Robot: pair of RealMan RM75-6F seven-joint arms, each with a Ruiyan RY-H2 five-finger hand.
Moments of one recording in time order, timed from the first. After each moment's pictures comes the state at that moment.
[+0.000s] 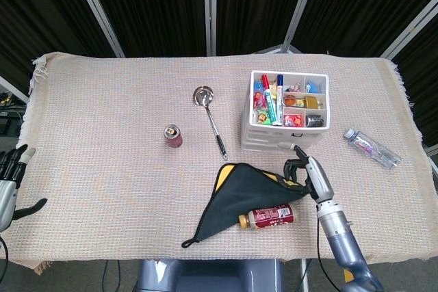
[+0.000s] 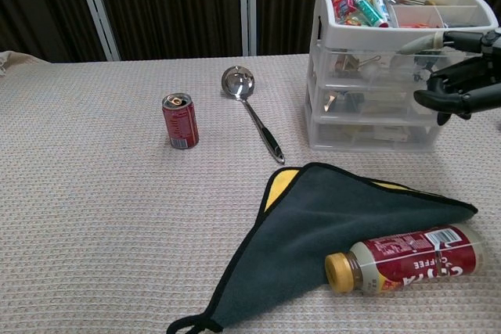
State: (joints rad) left arm -0.09 -1.08 -0.04 -1.66 1.52 1.52 0.05; right arm 0.32 -1.42 0.28 -1.77 -1.34 1.14 0.38
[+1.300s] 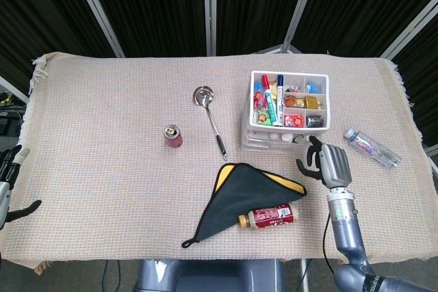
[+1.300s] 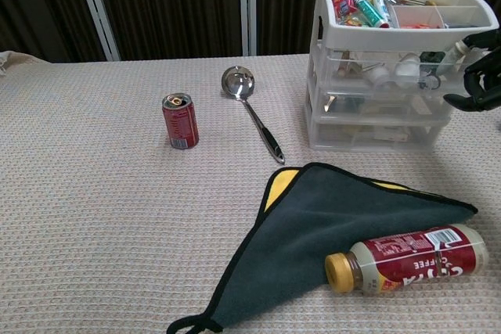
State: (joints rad) left arm -0.08 -1.03 -0.04 -1.71 1.51 1.51 0.05; right arm 0.39 -1.47 0.30 -1.67 -1.14 1.26 -0.12
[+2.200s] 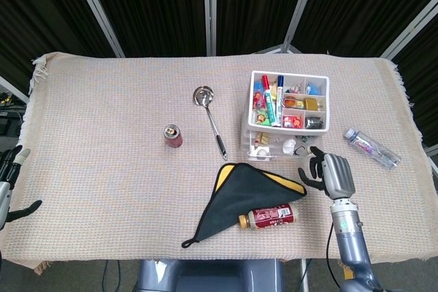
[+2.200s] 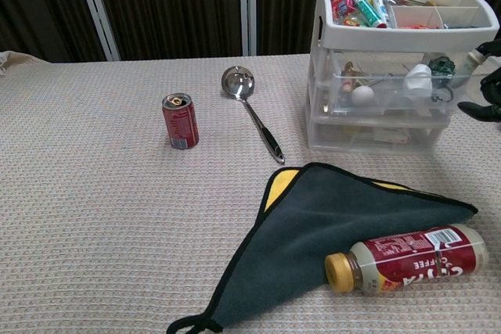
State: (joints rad) left arm -0.08 -1.02 -0.04 -1.71 1.51 1.50 0.06; right arm 0.34 -1.43 0.24 -1.75 -1.20 1.31 -0.08
